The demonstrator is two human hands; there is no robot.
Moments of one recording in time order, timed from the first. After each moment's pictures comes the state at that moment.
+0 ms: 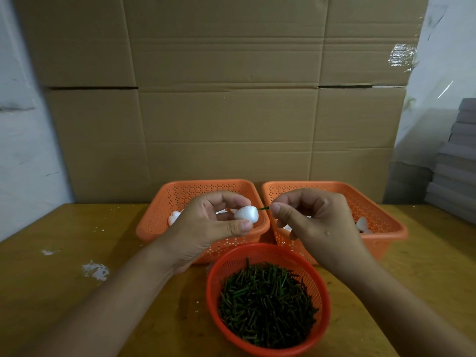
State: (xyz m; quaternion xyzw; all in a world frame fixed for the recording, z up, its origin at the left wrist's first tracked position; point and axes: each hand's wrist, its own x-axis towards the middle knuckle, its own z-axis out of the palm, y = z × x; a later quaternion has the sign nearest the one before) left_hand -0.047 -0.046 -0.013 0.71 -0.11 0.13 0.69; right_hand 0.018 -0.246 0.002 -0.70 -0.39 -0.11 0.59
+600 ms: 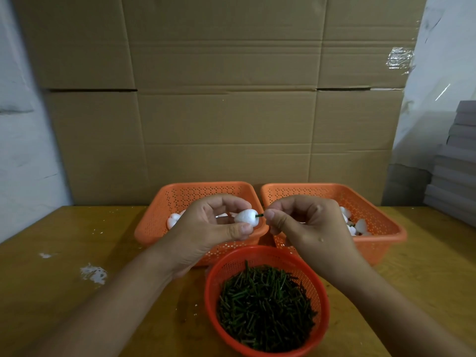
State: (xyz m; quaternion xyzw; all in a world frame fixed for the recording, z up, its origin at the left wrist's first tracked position) left_hand -0.050 -0.050 -0.010 0.70 -0.11 0.12 0.69; right_hand 0.017 -0.242 -0.003 -0.70 -0.39 -0.10 0.59
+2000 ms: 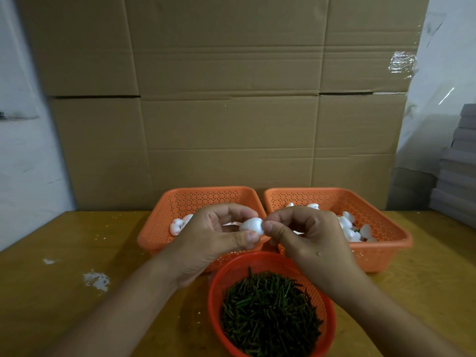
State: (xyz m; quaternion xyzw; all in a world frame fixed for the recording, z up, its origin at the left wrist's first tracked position) left_hand -0.049 -0.053 -0.012 0.70 -0.10 0.10 0.70; right_hand 0.016 -0.238 -0.011 -0.71 -0.39 -0.10 0.58
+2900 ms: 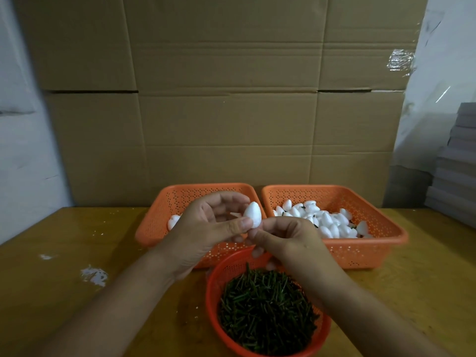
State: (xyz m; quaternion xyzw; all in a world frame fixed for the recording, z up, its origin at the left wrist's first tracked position) left_hand -0.049 -0.050 -0.011 0.69 -0.11 0.14 0.70; right_hand 0.003 -0.226 -0.017 -0.68 -0.30 0.12 0.66
